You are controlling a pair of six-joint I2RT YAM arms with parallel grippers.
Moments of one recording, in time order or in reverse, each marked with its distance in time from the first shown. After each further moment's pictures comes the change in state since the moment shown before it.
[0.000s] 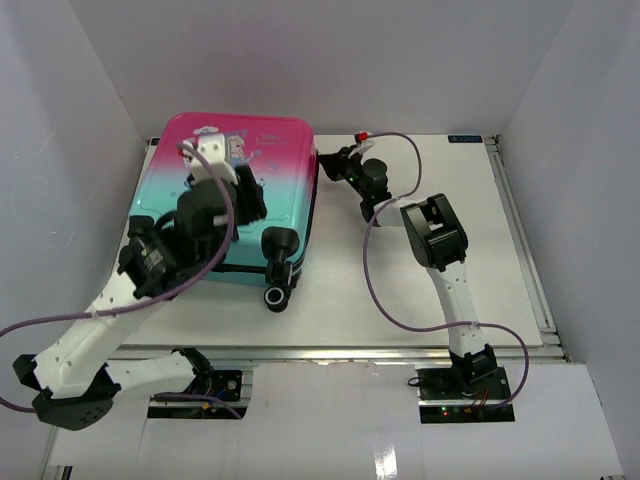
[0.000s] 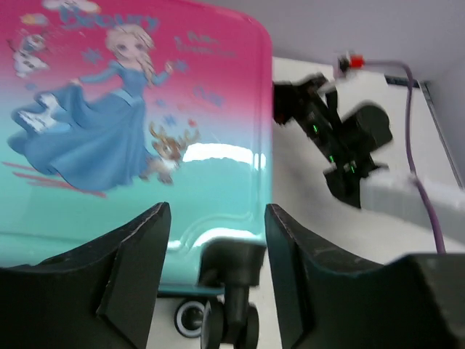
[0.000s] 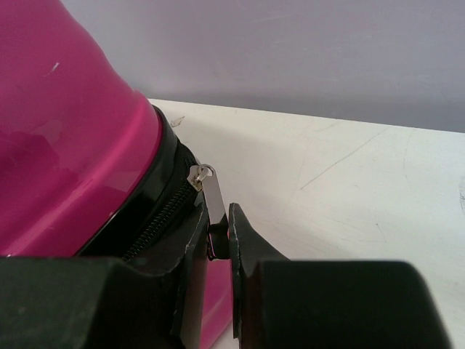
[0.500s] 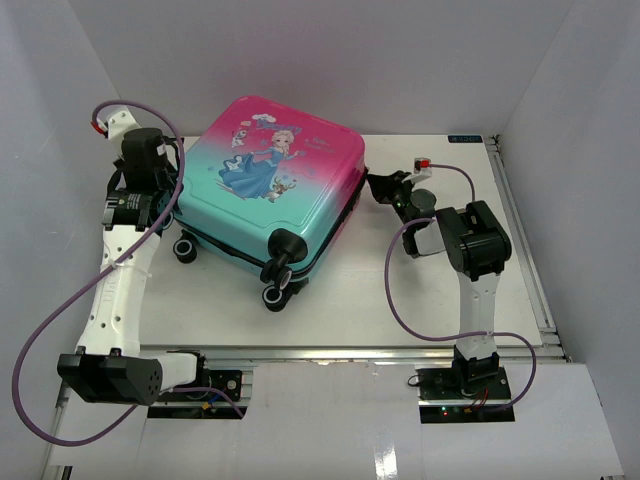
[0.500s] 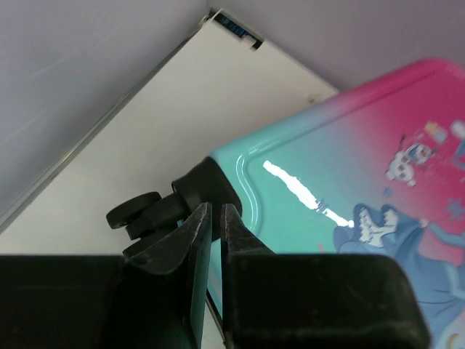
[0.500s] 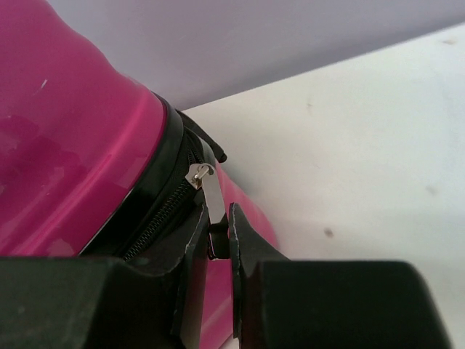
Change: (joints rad) left arm 0.743 0.147 -0.067 0.078 0.184 0.012; right arm -0.147 -0.253 -0.563 0.289 0.042 0.189
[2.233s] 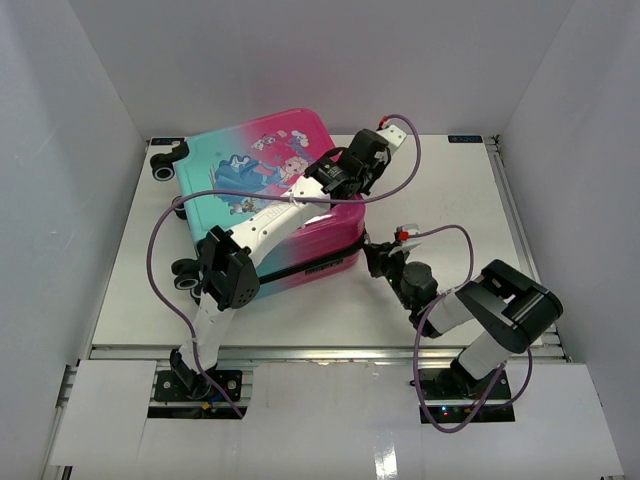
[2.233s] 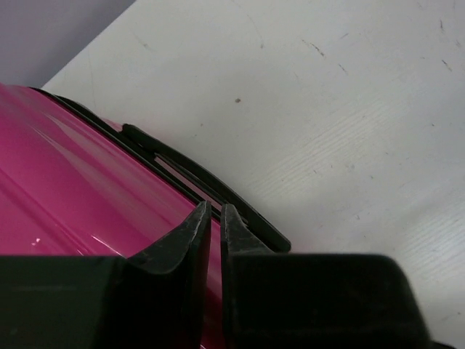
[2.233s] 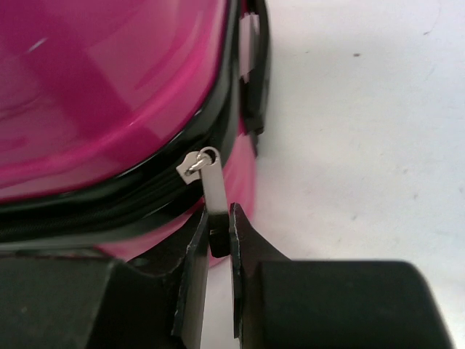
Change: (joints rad) left arm -0.761 0.923 0.770 -0.018 0.192 0.515; right arm 0.397 -0.634 -0.813 0.015 0.436 -0.358
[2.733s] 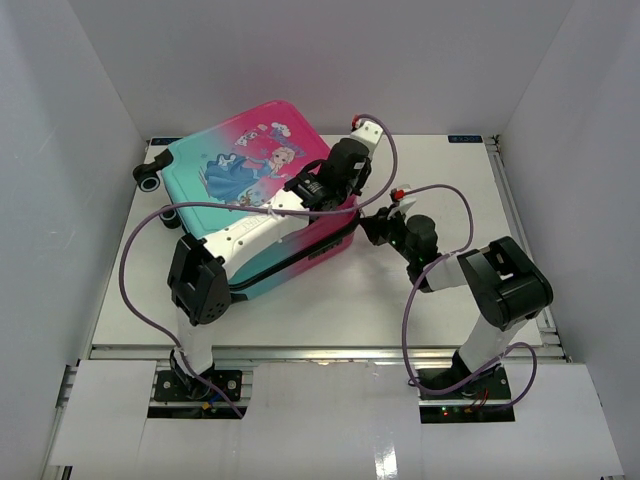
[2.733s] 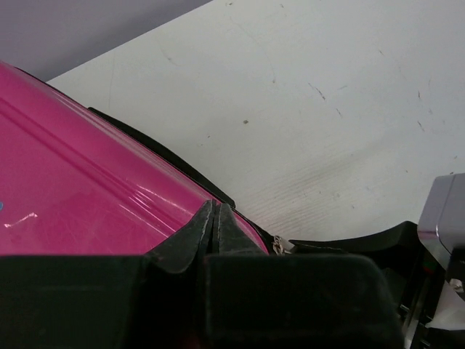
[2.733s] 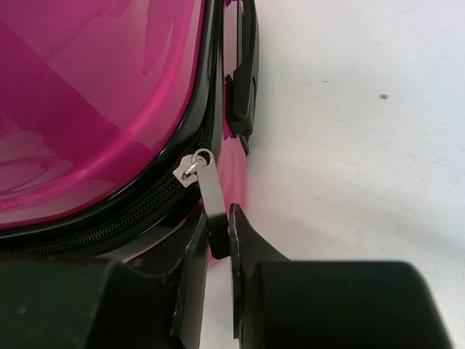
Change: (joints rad) left arm 0.005 -0.228 -0.360 0.272 -0.055 -0.137; right arm -0.248 0.116 0.308 -0.270 -0.421 -0.013
